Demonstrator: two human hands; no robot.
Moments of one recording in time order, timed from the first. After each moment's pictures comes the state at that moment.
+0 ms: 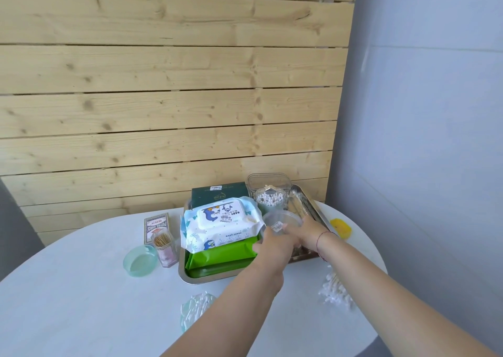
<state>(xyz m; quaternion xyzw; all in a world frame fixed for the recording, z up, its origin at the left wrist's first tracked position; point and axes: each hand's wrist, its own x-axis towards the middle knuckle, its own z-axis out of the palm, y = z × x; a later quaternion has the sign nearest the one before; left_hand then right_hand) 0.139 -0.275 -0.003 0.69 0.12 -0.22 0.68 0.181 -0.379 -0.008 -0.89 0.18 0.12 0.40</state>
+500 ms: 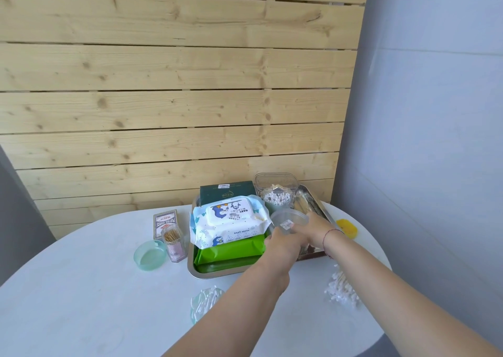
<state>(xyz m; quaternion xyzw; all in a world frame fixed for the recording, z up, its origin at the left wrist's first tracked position) 0.130 -0.270 0.005 0.67 0.07 -0.23 0.70 0.176 -0.372 0.006 -0.92 0.16 0.12 0.34</state>
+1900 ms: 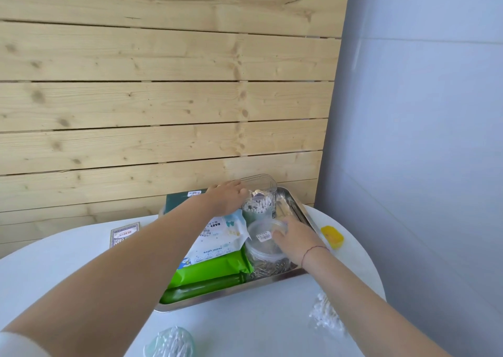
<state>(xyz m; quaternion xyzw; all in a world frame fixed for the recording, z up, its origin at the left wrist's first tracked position) 0.304 -0.225 0.017 0.97 -0.18 -0.11 0.12 0.187 -0.378 -0.004 -0.95 0.11 0.06 0.28</state>
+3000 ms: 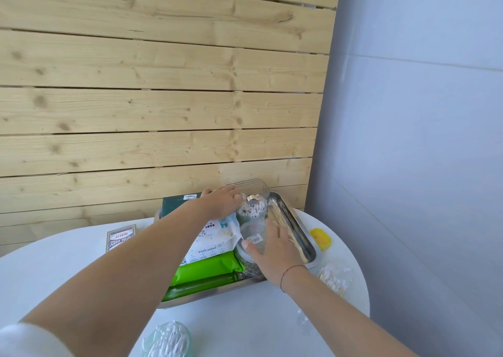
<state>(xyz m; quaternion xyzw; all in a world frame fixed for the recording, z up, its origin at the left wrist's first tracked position) 0.283 -0.224 0.034 0.95 -0.28 -0.10 -0.10 0.165 -0.352 -0.024 -0.96 0.08 0.02 0.27</state>
